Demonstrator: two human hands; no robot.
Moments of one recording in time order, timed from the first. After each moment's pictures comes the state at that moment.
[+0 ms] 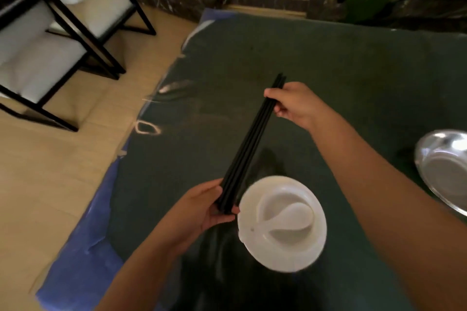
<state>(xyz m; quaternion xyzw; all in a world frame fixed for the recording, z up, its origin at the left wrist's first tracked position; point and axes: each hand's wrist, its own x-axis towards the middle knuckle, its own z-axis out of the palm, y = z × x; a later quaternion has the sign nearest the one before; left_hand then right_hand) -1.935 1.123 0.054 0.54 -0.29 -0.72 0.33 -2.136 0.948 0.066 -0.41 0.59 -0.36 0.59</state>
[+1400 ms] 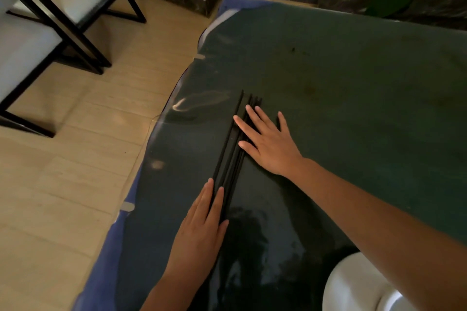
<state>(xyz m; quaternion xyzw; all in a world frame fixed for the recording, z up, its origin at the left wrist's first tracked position) -1.819 1.022 -0.083 0.62 -0.77 -0.14 0.11 -2.006 0.860 -0.096 -0.83 0.55 0.00 0.09</state>
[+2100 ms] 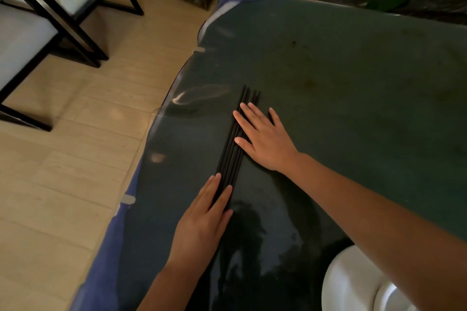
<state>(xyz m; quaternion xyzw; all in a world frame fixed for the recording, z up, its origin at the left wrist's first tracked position) -1.819 1.019 -0.090 0.58 -0.78 -0.14 0.21 -1.997 0.863 -0.097 -0.84 0.53 -0.01 0.08</state>
